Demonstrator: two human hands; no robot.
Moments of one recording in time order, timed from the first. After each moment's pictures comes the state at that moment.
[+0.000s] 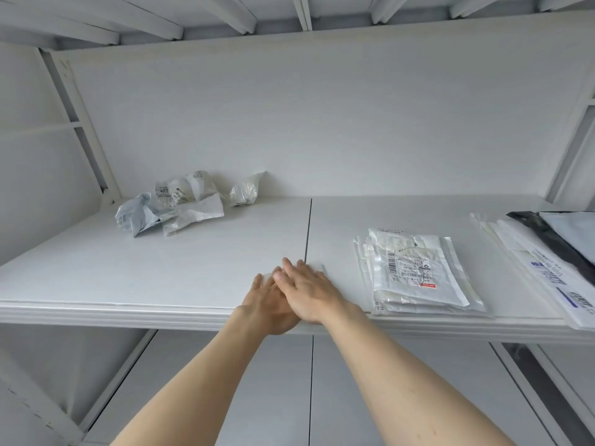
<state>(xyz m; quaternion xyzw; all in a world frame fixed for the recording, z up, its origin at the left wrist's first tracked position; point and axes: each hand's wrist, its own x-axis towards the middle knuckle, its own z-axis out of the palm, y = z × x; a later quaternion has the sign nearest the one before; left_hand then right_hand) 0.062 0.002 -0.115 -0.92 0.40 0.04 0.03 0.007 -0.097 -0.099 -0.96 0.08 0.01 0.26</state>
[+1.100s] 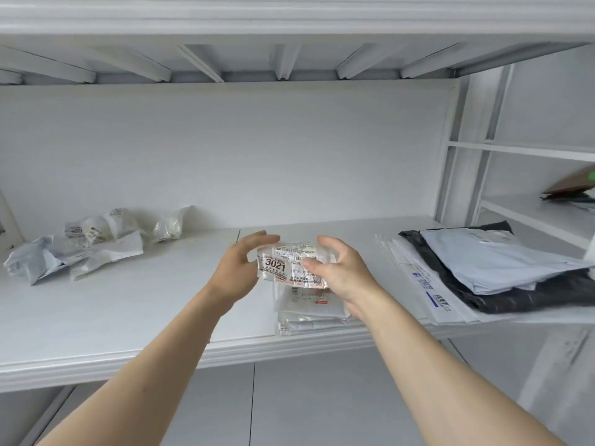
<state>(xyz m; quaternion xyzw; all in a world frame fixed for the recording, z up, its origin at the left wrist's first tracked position) 0.003 -0.087 -0.017 -0.70 0.42 0.06 -0.58 -0.124 -0.228 -0.016 -0.72 0.20 -0.28 0.60</state>
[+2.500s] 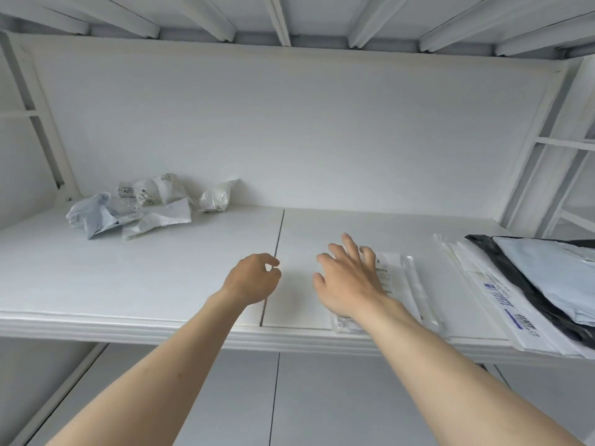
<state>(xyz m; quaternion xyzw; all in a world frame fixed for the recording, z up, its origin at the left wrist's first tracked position) 0.060 -0.049 -0.064 -0.91 0.25 0.07 -0.33 -0.059 -0.186 -0.041 -0.98 0.16 -0.10 -0.01</state>
